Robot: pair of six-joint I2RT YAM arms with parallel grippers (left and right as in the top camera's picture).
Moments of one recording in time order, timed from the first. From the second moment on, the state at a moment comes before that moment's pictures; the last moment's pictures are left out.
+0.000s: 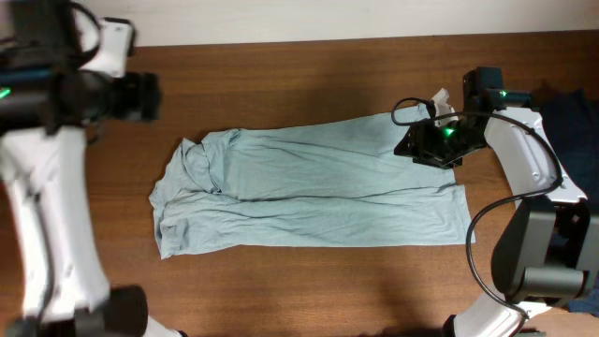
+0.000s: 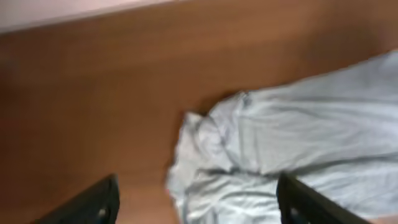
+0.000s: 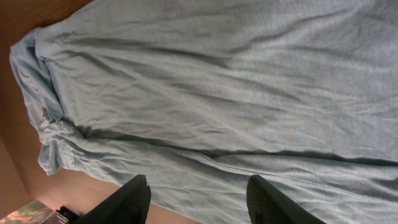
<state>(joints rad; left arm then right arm) 0.08 1.76 2.16 -1.39 0.13 0.23 -0.12 1.86 1.47 -1.06 -0.56 0.07</state>
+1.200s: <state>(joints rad) 0.07 2.35 1.91 -1.05 0.50 0.34 -0.12 1.86 1.47 -1.06 -0.56 0.07</state>
